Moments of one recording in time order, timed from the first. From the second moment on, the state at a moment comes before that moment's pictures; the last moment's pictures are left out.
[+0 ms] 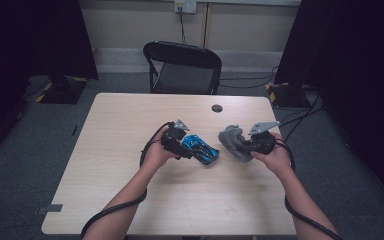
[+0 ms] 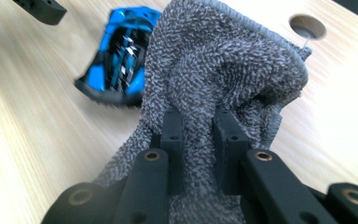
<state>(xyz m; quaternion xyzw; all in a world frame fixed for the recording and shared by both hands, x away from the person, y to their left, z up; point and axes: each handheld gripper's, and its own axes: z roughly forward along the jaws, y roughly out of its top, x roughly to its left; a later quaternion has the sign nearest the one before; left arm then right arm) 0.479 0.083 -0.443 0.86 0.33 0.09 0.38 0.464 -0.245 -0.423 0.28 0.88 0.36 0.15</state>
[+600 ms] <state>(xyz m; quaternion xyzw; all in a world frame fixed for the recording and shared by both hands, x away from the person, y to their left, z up) 0.425 0.177 -0.444 0.85 0.36 0.11 0.36 0.464 -0.131 -0.411 0.17 0.90 0.38 0.11</state>
